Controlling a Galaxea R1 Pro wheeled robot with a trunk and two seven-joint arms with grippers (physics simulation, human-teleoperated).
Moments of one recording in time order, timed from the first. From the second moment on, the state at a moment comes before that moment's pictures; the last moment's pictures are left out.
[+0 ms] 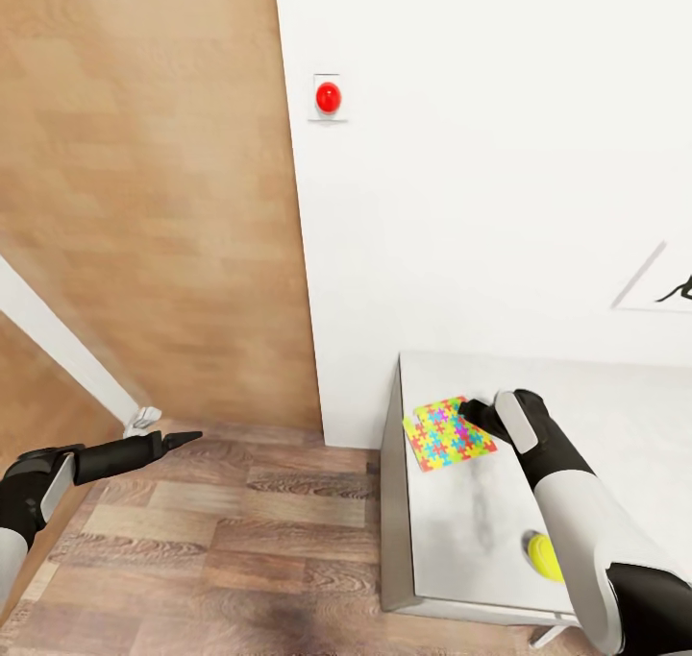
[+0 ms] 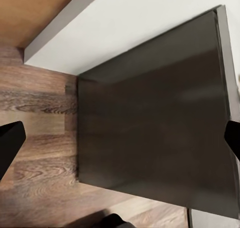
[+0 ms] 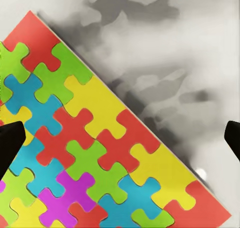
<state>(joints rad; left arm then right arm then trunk) -0.76 0.41 0.23 -0.59 0.11 0.62 -1.08 -0.90 -0.08 -0.11 -0.71 -0.56 0.72 -0.42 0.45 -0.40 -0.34</state>
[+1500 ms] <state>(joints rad) -0.76 0.41 0.23 -0.59 0.11 0.62 -1.08 -0.90 -0.08 -0.11 -0.74 -0.54 0.72 -0.42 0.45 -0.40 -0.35</state>
